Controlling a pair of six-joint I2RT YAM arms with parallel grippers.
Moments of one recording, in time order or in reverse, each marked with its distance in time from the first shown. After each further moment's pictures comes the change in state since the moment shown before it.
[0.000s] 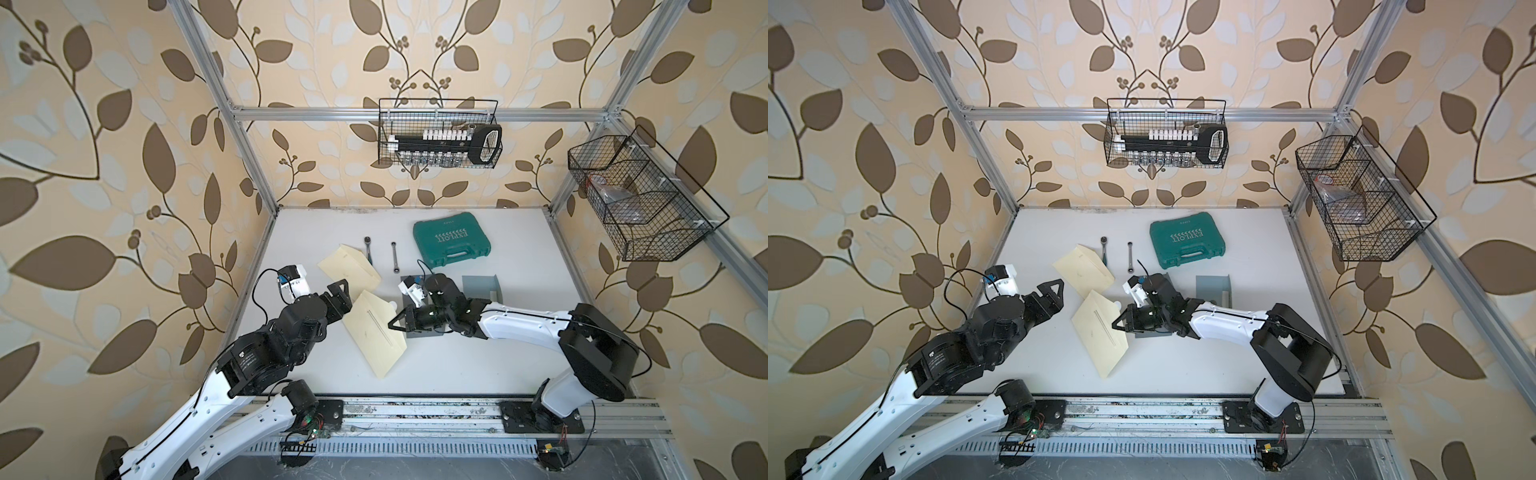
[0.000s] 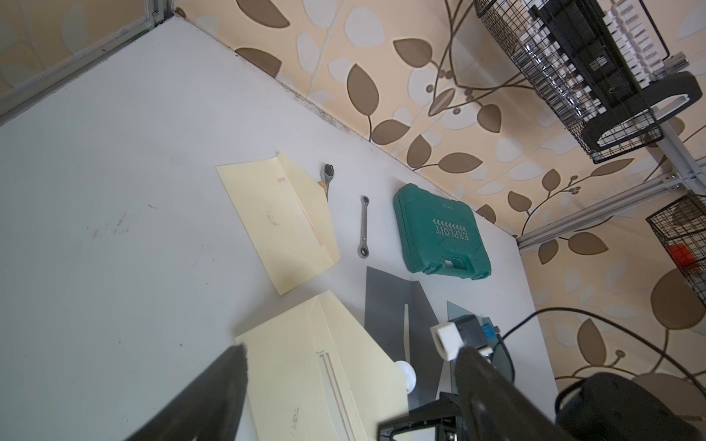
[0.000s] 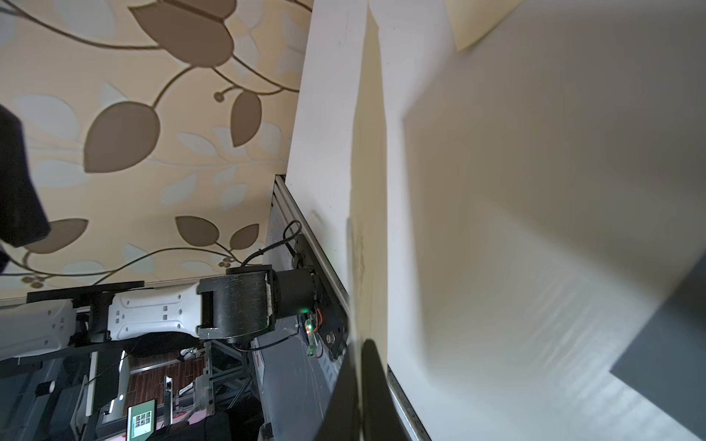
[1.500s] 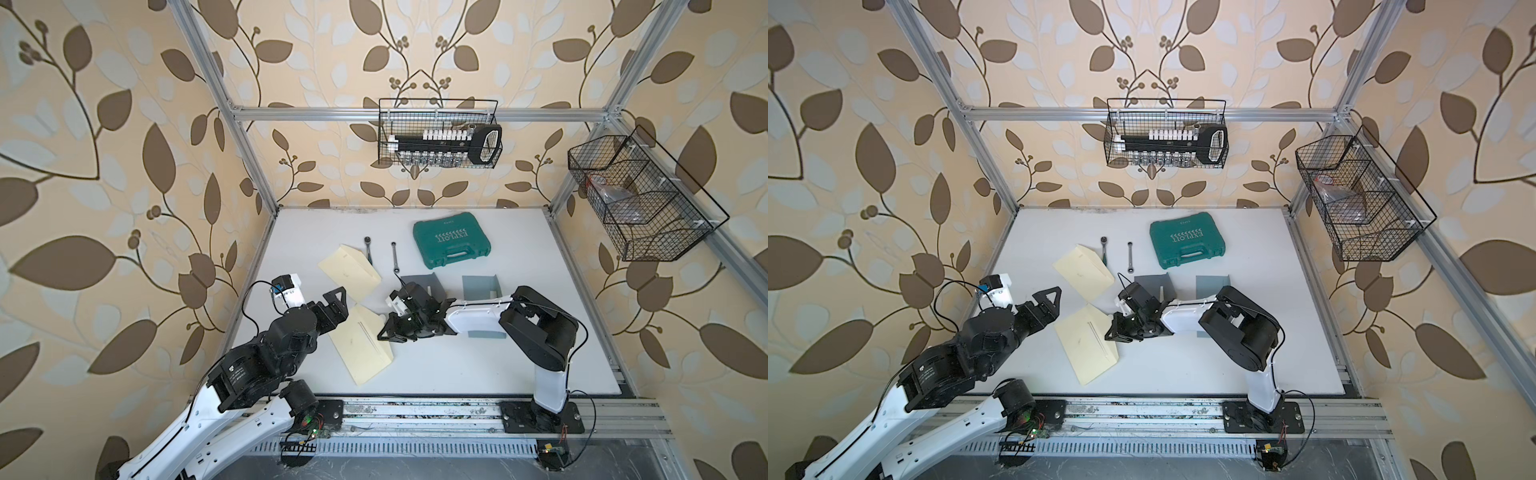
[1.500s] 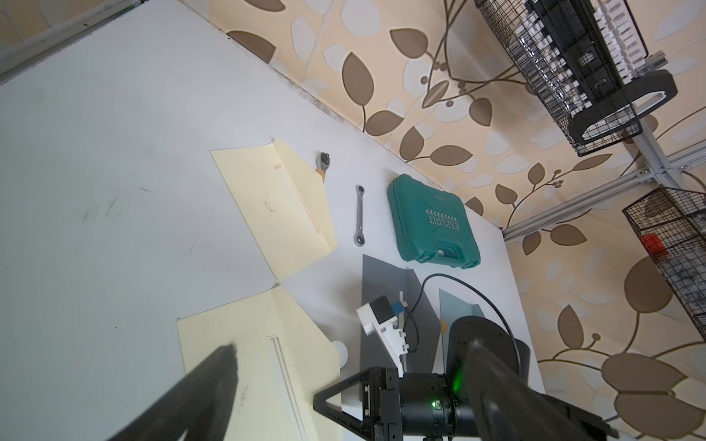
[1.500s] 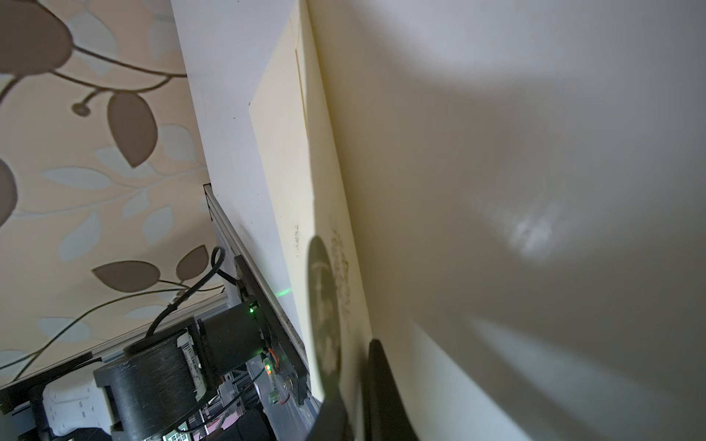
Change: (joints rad) left arm 0.000 -0.102 -0.069 -0.013 0.029 -0.022; right arm 0.032 0.295 0.154 -0.060 0.034 0.101
